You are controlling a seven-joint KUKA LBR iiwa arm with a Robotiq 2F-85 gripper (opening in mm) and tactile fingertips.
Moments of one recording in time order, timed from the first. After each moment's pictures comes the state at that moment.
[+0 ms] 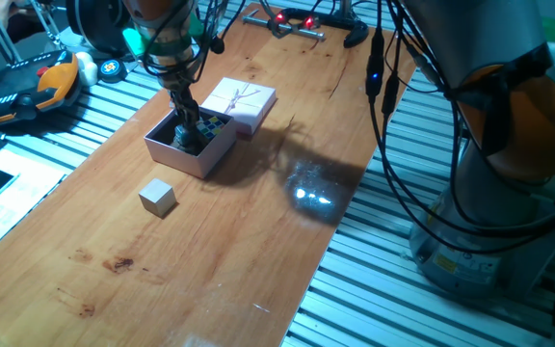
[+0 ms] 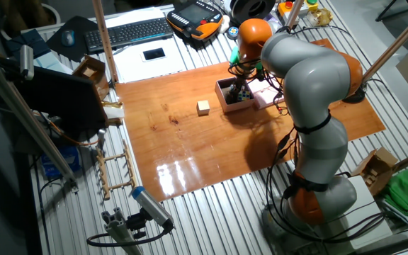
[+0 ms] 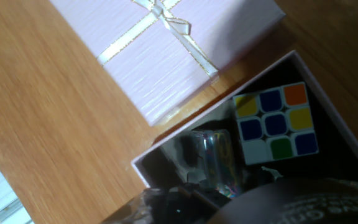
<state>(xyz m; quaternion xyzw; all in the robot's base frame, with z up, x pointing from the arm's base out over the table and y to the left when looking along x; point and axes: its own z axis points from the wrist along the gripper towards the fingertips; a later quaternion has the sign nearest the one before) 0.641 -0.019 0.083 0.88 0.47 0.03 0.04</state>
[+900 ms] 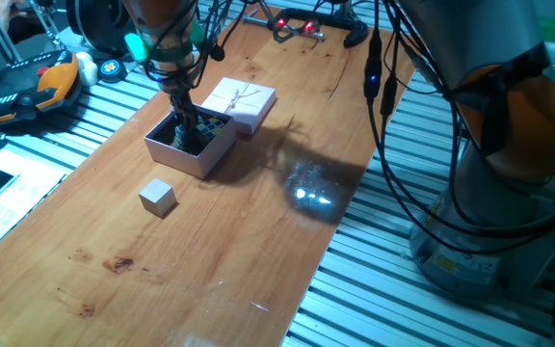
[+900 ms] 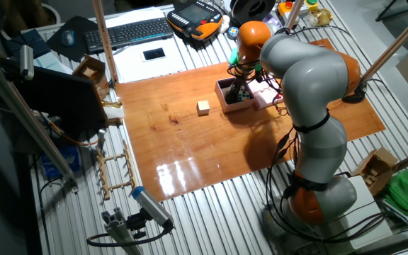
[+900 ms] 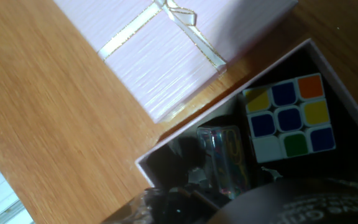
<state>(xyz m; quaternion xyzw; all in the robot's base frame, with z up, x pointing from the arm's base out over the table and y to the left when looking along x) 0.648 -0.019 0.073 0.88 0.46 0.03 0.05</state>
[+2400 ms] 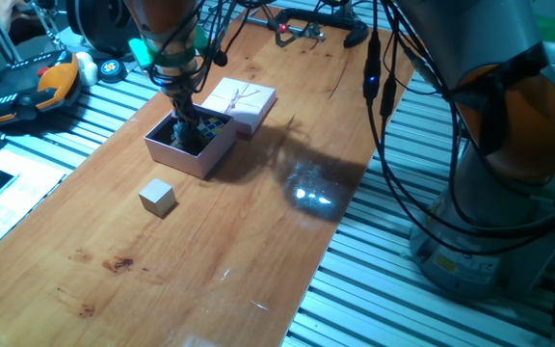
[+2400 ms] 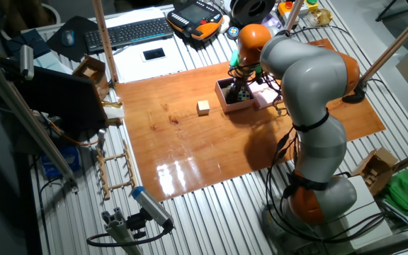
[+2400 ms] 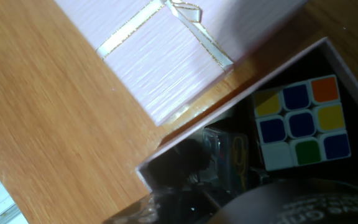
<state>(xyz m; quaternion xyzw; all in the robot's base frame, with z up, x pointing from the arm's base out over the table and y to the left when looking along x) 0.649 -0.023 0.061 0.88 0.47 0.04 0.05</state>
